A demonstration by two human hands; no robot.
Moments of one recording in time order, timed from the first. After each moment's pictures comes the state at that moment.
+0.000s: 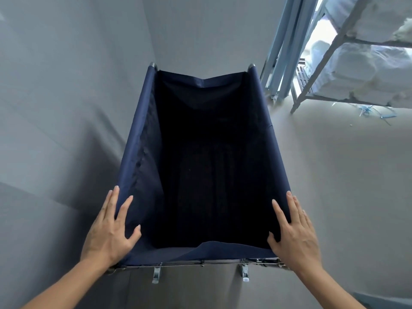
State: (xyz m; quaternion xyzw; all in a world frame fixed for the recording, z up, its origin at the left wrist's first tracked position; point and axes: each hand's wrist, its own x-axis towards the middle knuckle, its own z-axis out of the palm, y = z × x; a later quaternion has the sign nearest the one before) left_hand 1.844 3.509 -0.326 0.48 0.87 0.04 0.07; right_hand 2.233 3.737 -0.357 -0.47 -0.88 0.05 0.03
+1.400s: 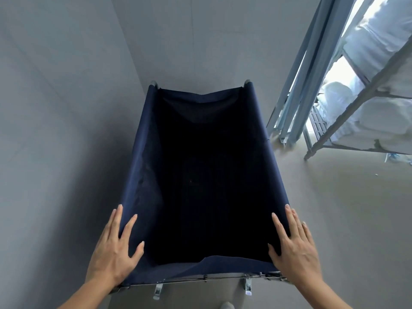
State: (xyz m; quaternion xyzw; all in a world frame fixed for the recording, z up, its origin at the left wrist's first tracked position) left_hand 1.613 3.897 -0.321 0.48 0.88 0.03 0.07; right_hand 2.002 4.135 -0.366 -0.46 -0.89 0.01 0.03
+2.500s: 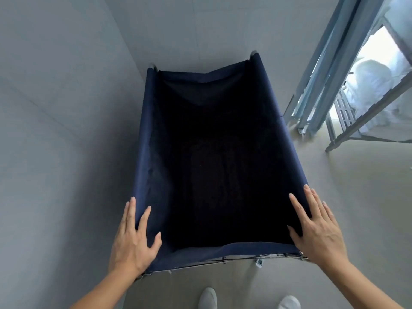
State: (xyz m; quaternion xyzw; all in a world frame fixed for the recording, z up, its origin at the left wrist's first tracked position) left_hand 1.594 4.009 -0.324 0.43 0.90 0.02 0.09; right_hand 1.970 4.276 -0.380 -0.43 -0.90 0.00 0.06
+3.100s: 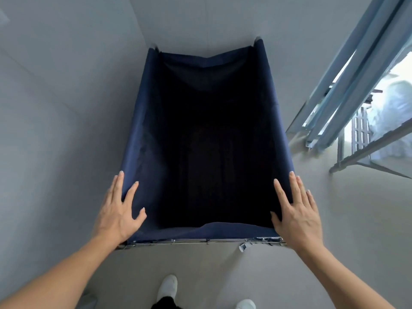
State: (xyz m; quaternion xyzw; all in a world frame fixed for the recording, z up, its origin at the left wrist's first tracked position) left_hand 1.674 4.098 -0.323 0.35 0.93 -0.02 0.09; right_hand 1.994 4.407 -0.355 -0.36 -0.93 0.05 0.04
